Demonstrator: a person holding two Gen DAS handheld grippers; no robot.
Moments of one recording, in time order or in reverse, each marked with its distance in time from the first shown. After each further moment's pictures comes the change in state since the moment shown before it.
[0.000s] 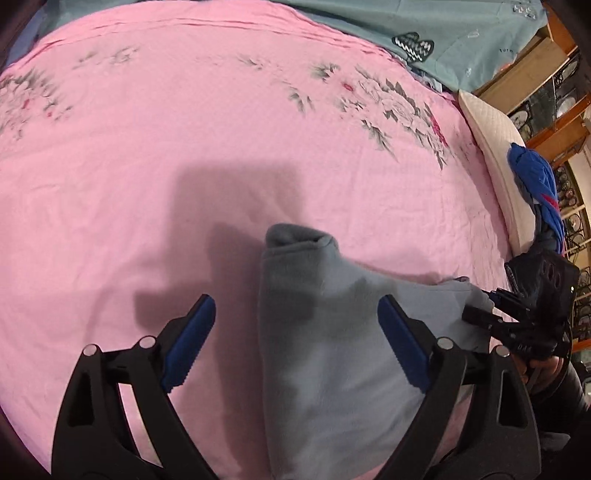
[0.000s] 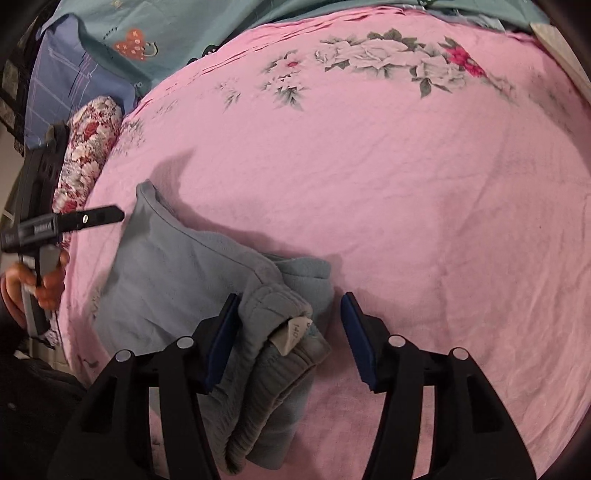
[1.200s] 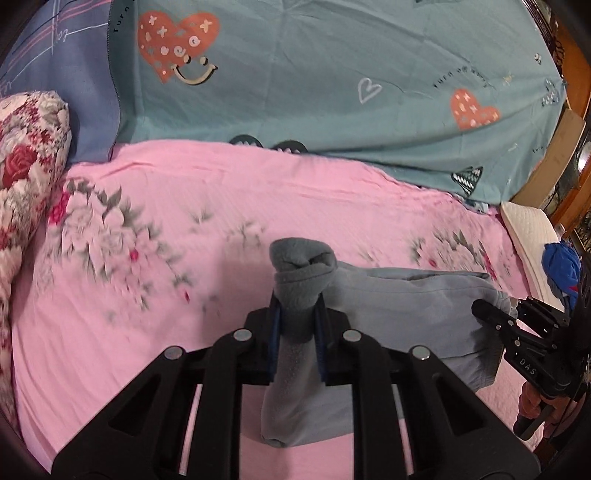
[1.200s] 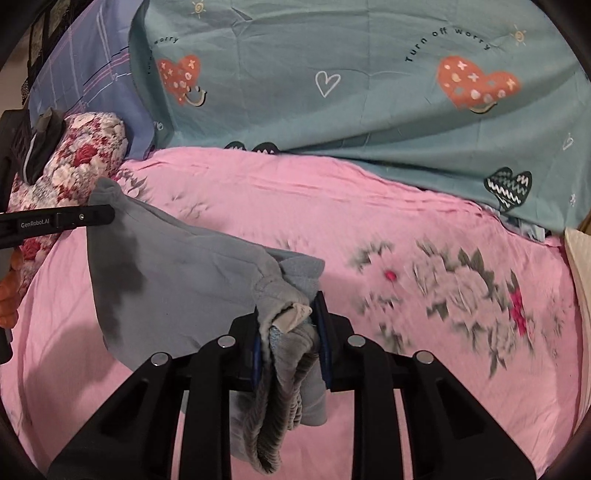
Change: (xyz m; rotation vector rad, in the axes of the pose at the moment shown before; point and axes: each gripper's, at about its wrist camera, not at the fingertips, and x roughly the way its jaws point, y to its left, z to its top) left arm -0.118 0.116 0.123 -0.025 -0.406 0.188; right arm 0.046 0.166 0.193 -0.280 -0.339 -0.240
